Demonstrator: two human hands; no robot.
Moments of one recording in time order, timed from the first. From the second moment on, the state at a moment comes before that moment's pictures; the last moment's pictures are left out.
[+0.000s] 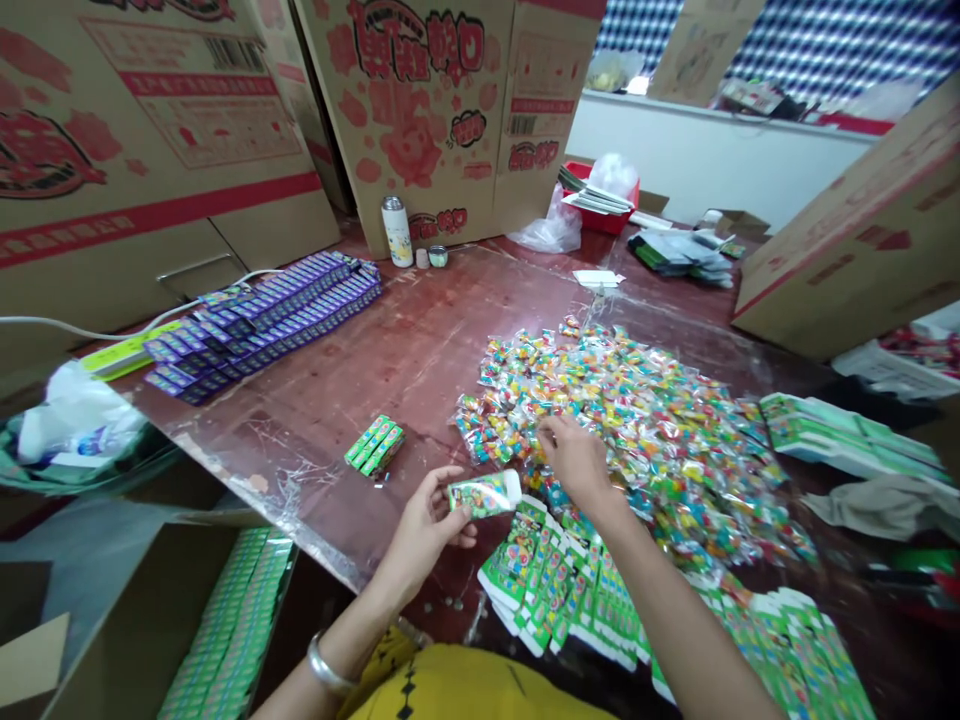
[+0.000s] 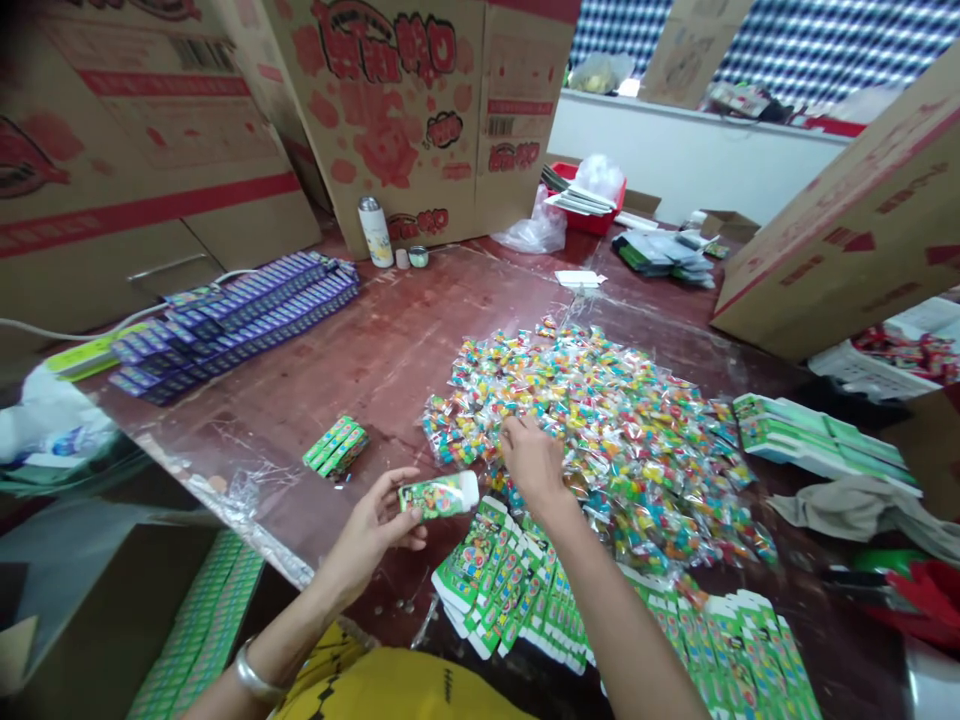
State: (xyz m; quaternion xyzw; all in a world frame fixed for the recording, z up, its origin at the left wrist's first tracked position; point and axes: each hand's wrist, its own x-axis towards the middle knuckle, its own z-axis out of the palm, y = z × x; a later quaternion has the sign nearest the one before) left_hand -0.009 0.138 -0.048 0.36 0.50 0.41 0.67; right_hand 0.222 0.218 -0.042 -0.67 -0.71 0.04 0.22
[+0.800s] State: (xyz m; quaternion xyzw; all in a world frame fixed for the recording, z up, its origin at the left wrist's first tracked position) left_hand 0.023 0.135 -0.041 0.46 0.40 0.44 0.67; right_hand 0.193 0.165 -0.008 -0.52 -0.69 0.33 0.37
